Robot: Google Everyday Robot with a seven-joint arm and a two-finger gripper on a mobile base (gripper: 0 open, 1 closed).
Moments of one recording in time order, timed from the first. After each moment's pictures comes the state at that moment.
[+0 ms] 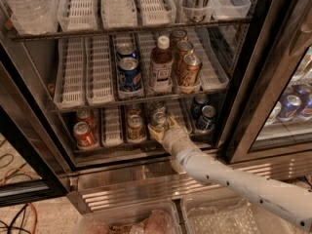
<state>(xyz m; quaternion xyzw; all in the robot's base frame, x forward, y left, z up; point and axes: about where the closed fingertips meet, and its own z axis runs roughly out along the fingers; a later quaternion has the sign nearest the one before) 0.681 -0.024 0.606 -0.24 0.72 0.11 0.64</state>
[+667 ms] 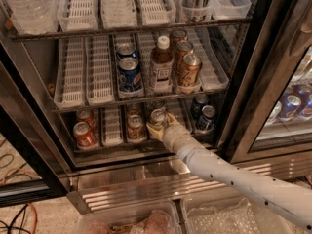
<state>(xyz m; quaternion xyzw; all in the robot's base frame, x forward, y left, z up) 0.675 -0.017 0.633 -0.27 0.70 0.11 0.65</state>
